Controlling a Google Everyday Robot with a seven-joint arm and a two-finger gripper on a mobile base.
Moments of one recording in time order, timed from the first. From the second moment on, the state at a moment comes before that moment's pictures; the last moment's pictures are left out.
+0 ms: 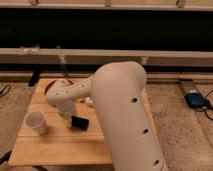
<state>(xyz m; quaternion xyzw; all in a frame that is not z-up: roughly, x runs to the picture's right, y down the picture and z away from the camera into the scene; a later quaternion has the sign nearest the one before) -0.199 0.175 0.836 -0.34 0.08 0.20 0.92</state>
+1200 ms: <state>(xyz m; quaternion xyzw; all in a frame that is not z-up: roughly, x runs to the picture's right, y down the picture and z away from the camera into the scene) -0.297 0.048 0.743 -0.30 -0.12 0.31 0.90</state>
